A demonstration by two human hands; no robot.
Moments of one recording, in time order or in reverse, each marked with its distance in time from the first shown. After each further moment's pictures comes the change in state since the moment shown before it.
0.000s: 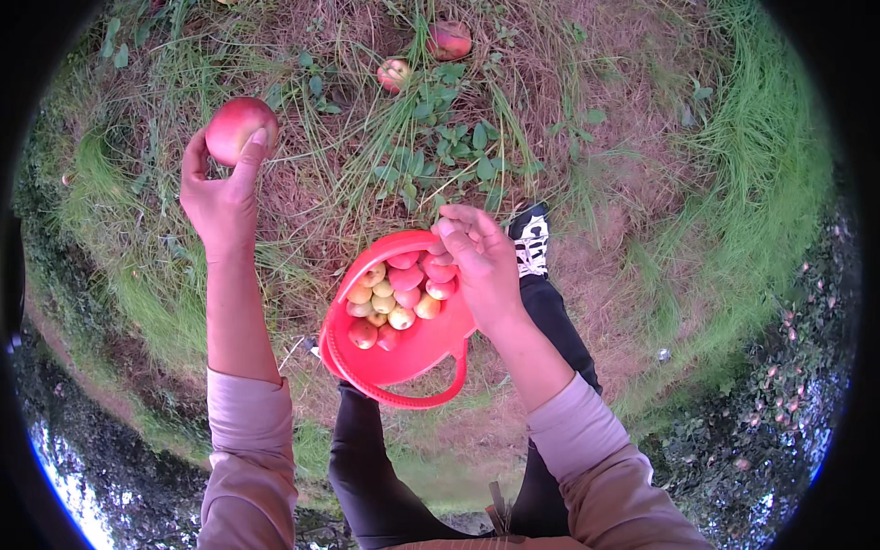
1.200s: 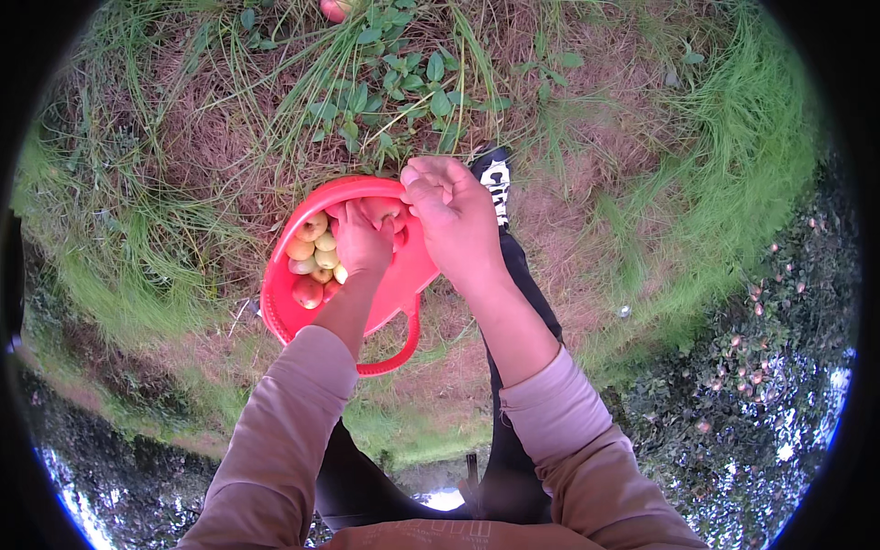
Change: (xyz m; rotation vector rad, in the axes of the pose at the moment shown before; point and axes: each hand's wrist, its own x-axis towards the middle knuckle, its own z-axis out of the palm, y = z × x) left_hand -0.293 -0.083 0.134 0.419 -0.725 -0.529; right_hand 0.004 0.003 -0.022 -0.221 0.098 0.068
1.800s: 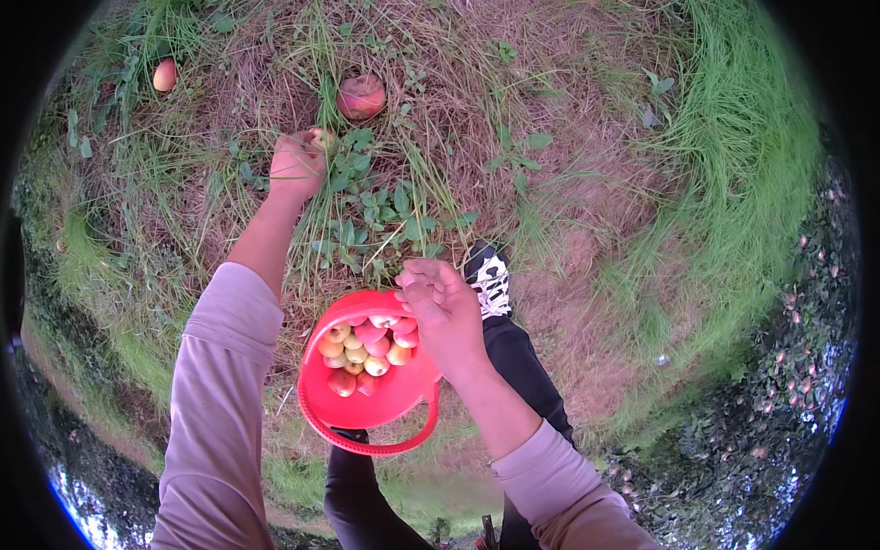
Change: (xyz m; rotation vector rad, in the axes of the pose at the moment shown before) left_hand 0.254 0.176 -0.172 0.285 0.308 0.621; right_hand 0.016 -0.033 -0.027 0.279 0.000 0.016
